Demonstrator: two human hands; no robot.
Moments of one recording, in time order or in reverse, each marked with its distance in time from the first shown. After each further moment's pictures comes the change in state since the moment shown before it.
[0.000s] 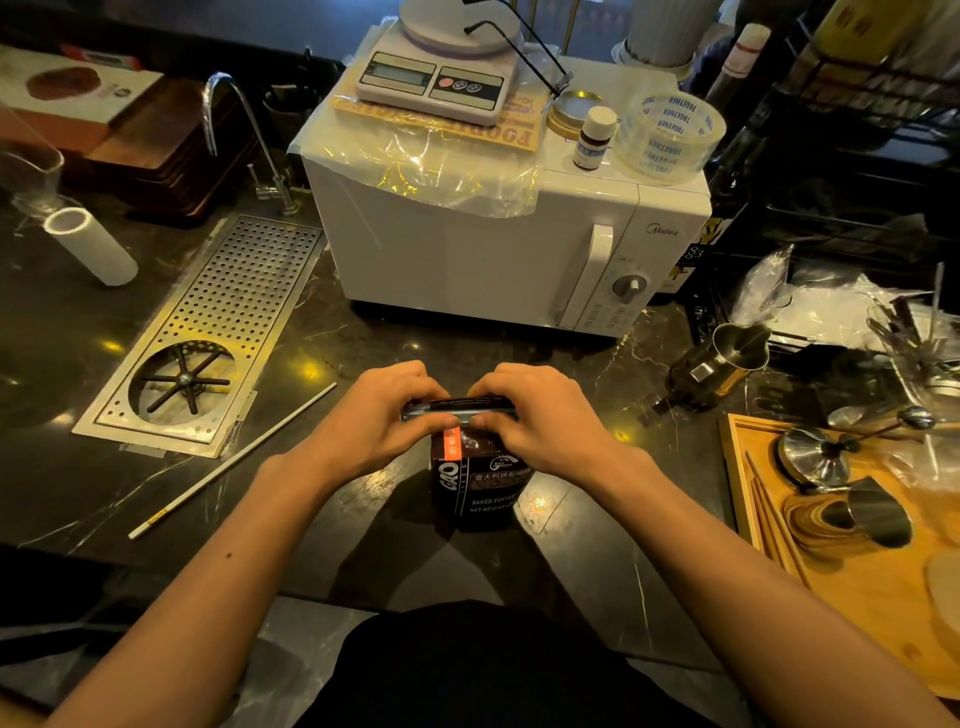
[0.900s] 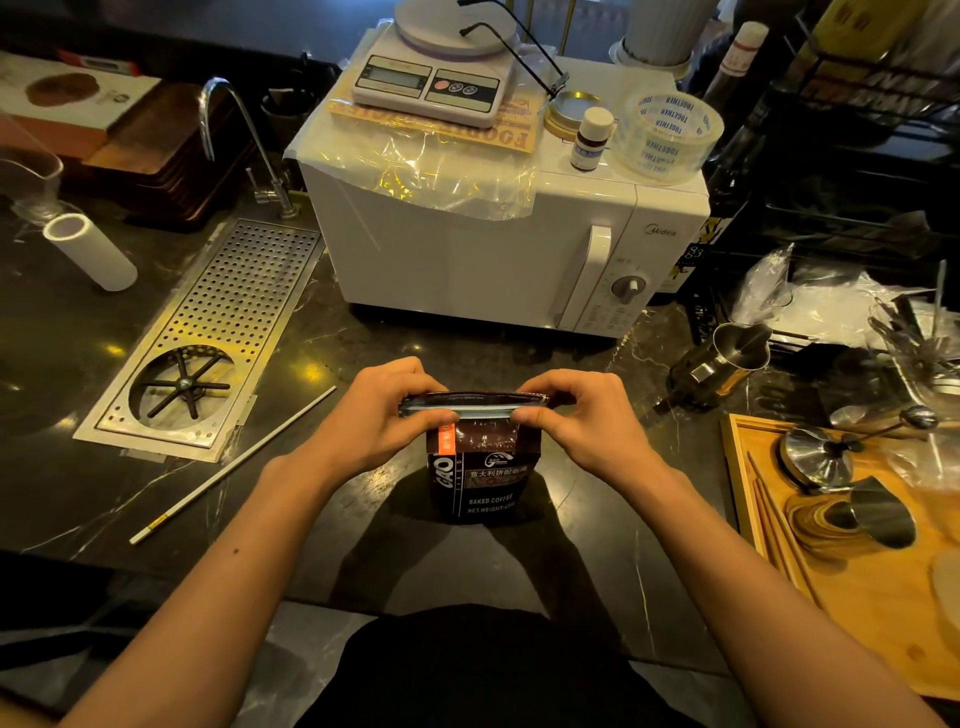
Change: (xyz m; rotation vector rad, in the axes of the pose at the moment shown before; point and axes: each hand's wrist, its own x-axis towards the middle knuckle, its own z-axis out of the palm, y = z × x) left_hand 0.005 0.004 -0.001 -0.026 0.016 -0.079; right_hand -0.022 0.036 -0.004 0.320 0.183 0.224
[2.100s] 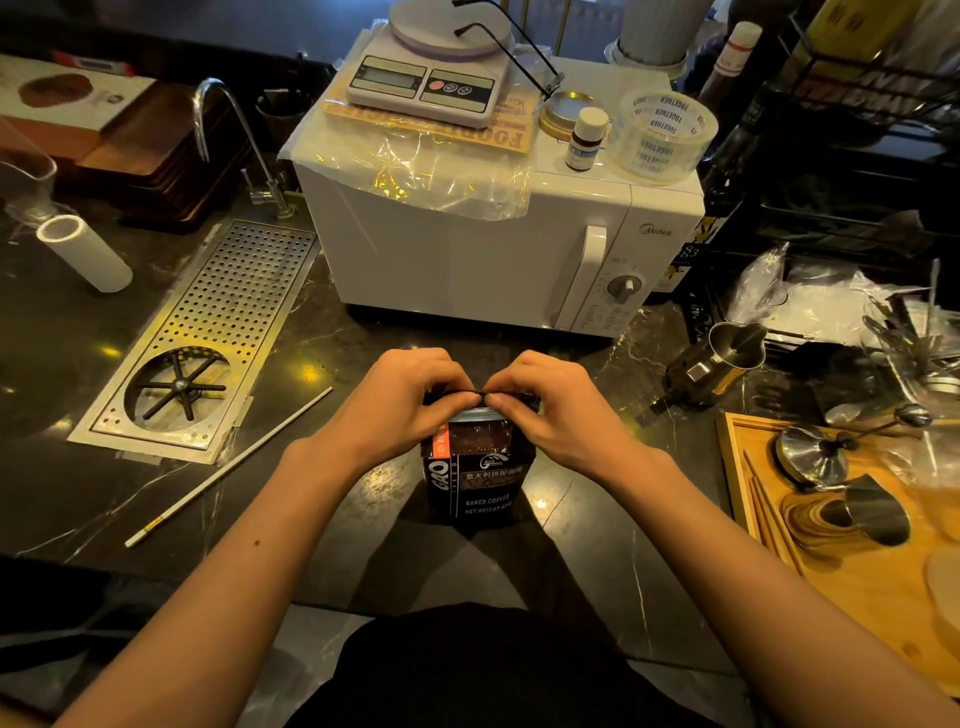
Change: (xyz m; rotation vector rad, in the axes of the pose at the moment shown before) left_hand 0.021 0.020 0.002 0.042 0.024 0.134; right_hand 0.011 -0.018 0.003 -0.116 -0.080 -0.275
